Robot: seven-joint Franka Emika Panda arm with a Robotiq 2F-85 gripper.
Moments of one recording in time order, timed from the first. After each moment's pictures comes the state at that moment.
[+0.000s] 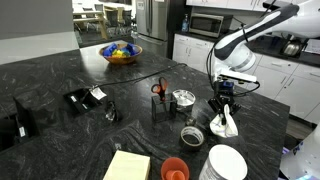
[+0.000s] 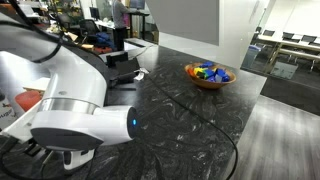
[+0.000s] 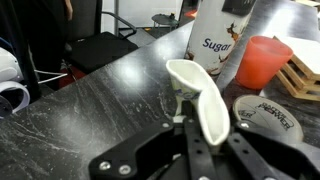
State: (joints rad) arm -0.06 -0.02 -0.10 -2.45 0.91 1.57 0.43
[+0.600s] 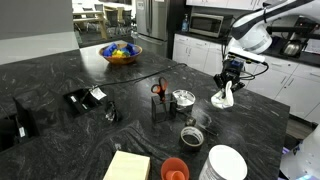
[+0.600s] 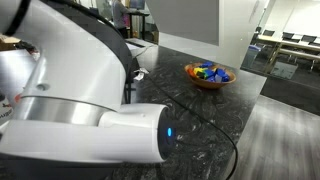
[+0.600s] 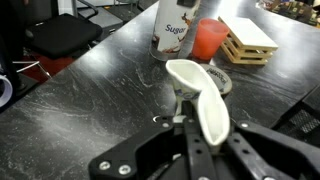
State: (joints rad) arm -0.20 -0.15 -0.20 -2.42 0.85 1.55 0.52
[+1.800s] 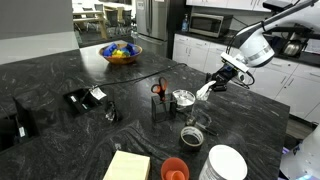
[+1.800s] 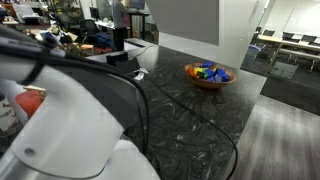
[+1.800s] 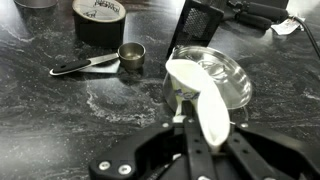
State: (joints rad) arm -0.22 -0.15 -0.20 -2.56 1.21 2.02 0.53
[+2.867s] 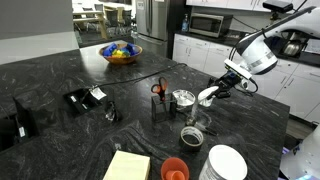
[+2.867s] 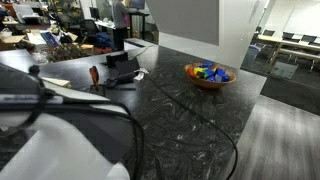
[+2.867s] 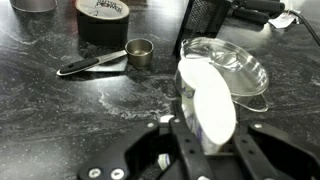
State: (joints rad) arm -0.23 -0.15 -0.22 -2.64 1.30 2.02 0.47
